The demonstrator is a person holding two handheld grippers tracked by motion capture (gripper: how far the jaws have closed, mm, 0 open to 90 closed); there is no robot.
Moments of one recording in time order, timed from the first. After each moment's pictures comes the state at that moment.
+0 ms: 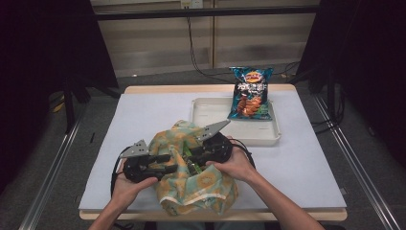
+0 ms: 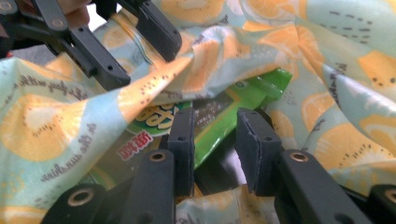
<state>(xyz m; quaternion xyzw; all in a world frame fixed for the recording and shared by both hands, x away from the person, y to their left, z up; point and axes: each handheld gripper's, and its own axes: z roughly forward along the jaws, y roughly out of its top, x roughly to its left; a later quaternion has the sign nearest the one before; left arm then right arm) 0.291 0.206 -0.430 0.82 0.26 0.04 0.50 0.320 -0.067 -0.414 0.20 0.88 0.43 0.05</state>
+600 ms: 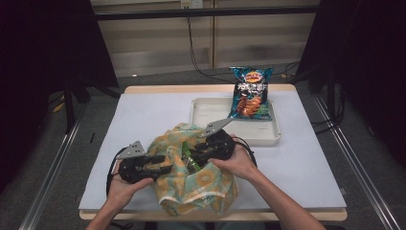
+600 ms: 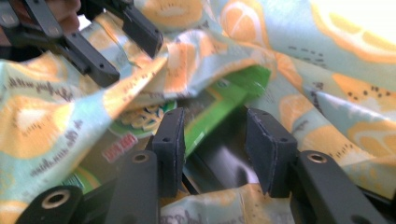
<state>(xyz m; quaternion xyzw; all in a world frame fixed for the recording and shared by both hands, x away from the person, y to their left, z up) 0.290 0.218 -0.432 0.83 0.28 0.05 0.48 0.328 -0.072 -0.414 0.23 0.87 0.44 0.04</state>
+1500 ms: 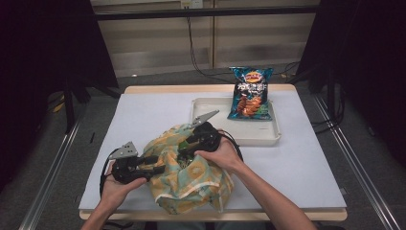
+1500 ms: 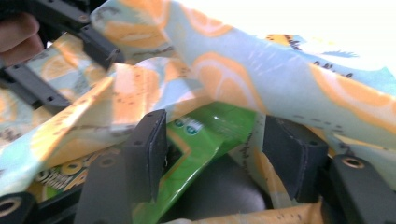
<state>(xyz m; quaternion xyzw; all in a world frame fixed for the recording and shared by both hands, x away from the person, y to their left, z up) 0.292 0.234 -0.437 0.83 0.29 0.05 0.48 0.364 -0.042 -0.429 0.26 0.86 0.44 0.02</state>
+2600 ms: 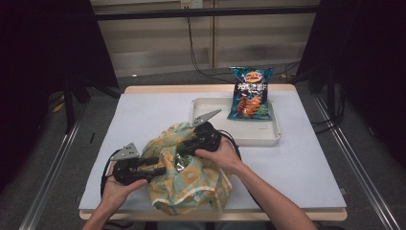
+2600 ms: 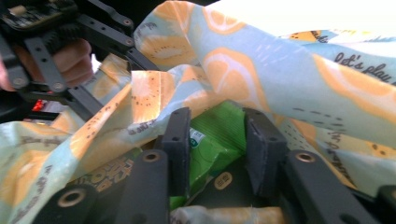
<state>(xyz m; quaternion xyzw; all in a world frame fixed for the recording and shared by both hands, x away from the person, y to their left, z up) 0.291 0.233 -0.440 0.83 0.29 0.05 0.48 0.360 -0.045 -0.424 0.24 0.85 0.47 -0.04</state>
